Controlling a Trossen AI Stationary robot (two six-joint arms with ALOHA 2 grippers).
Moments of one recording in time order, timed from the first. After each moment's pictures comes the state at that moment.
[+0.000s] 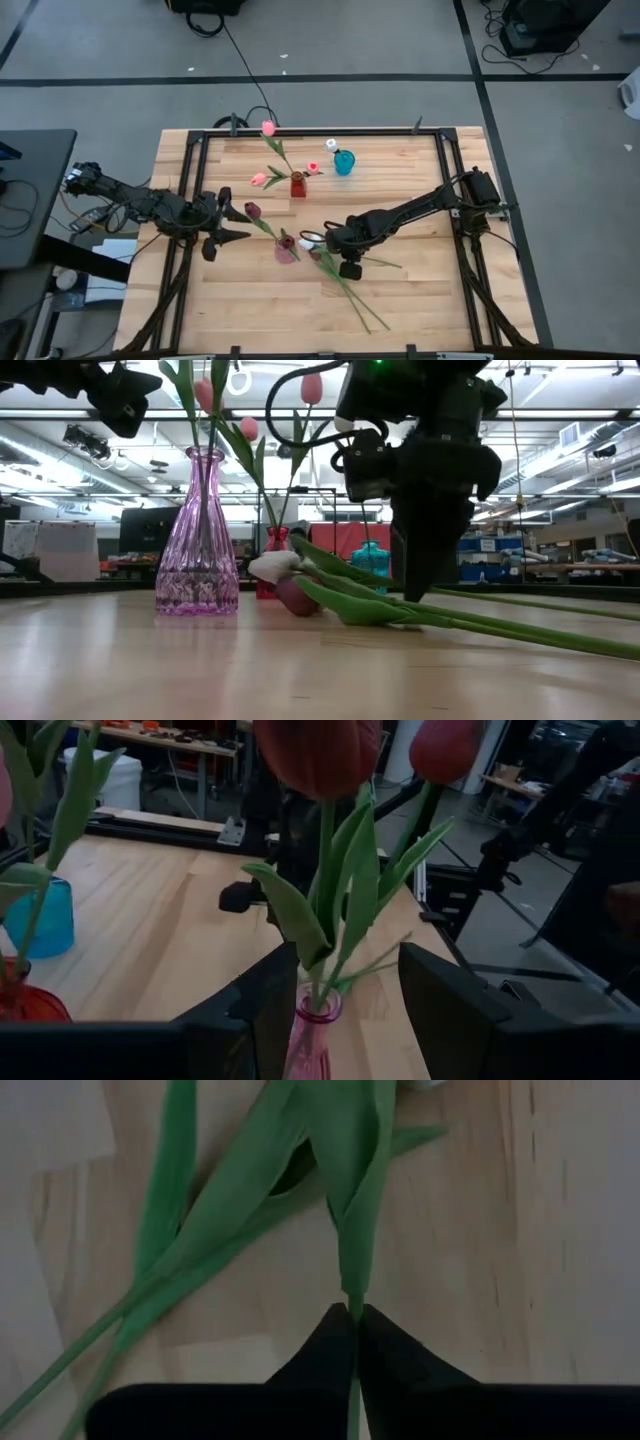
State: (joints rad) left arm -0.38 0.44 0.38 -0.06 -0.26 -0.25; right arm 0.19 1.92 1.23 -0.60 -0.06 0.42
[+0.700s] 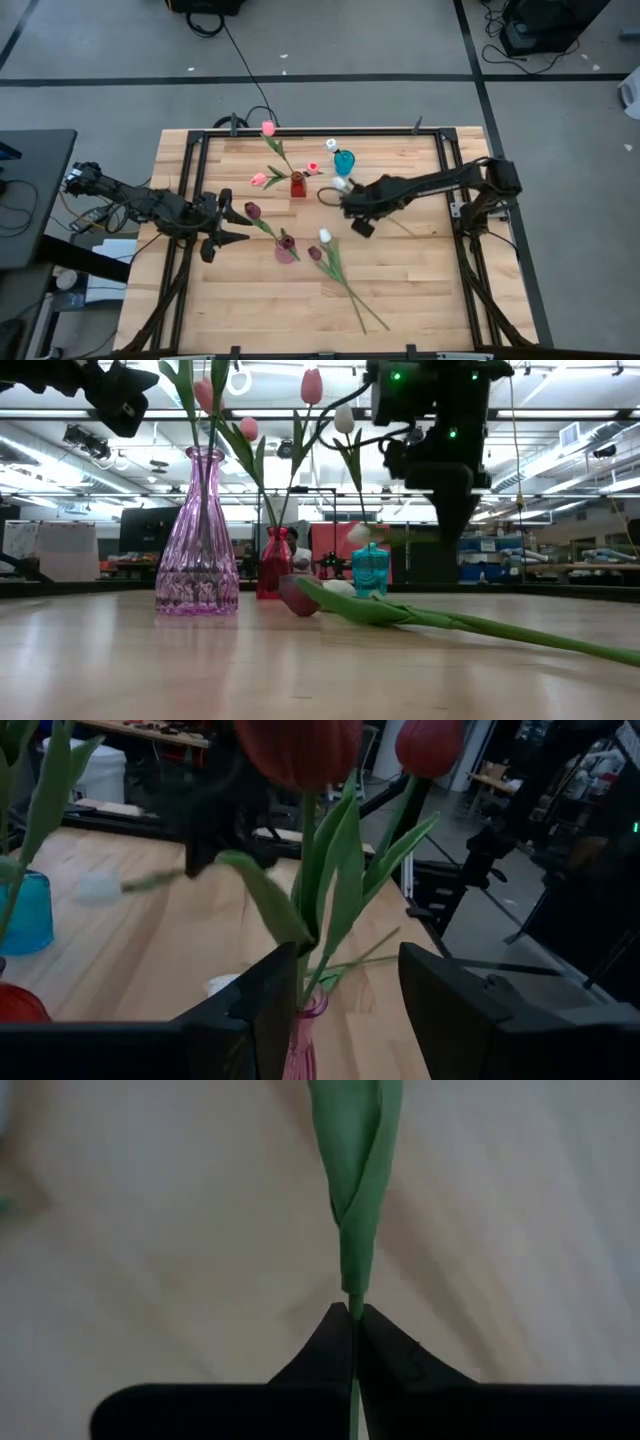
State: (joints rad) left arm -0.38 0.44 0.38 -0.06 -0.22 -0.27; right arm 0.02 1.73 1.23 -1.05 0.29 0.63
